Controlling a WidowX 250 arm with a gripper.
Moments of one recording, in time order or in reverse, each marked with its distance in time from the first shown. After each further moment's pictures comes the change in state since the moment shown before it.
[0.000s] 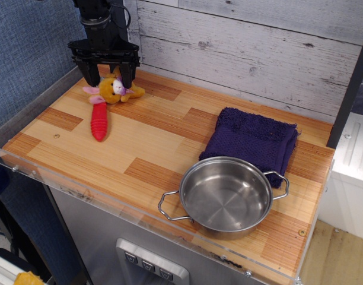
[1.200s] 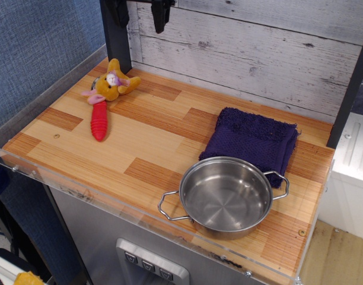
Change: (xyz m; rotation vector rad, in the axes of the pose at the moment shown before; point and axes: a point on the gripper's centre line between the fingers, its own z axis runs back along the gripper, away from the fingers) arm 0.021 -0.059 0.093 -0.022 -0.106 -0.132
